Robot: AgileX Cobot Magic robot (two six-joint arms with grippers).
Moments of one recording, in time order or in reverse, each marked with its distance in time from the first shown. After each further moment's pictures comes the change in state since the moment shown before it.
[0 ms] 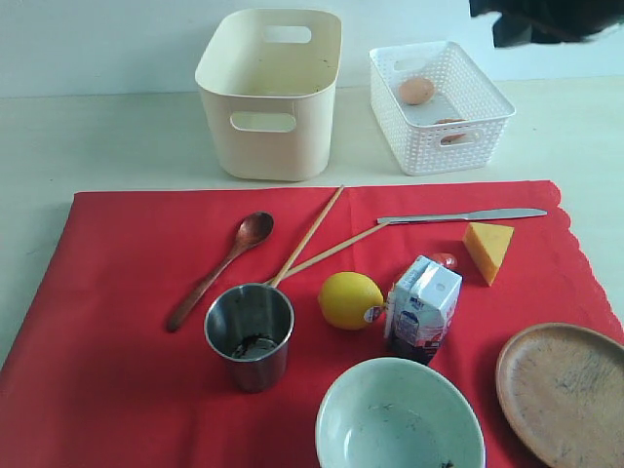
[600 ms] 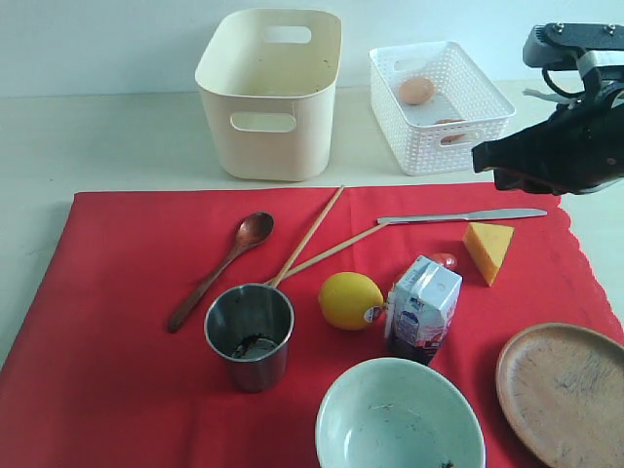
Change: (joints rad) left arm 0.000 0.000 0.000 0.000 0.000 0.000; right arm 0.000 -0.013 0.354 -0.005 -0.154 0.037
